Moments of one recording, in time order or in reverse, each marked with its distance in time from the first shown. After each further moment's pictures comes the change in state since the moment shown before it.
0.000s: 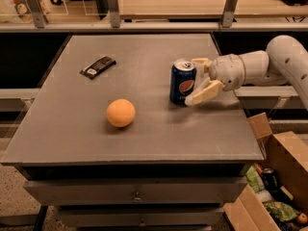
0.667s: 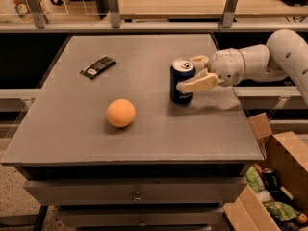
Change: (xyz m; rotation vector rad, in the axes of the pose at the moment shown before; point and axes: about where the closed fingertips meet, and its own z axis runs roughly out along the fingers) arm -0.019 -0.001 0.004 -0.004 -0.006 -0.002
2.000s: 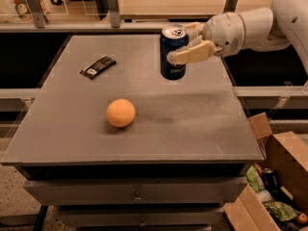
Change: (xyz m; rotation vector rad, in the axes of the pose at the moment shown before) arm -0.095 -0.003 0.013 -0.017 0.001 -0.052
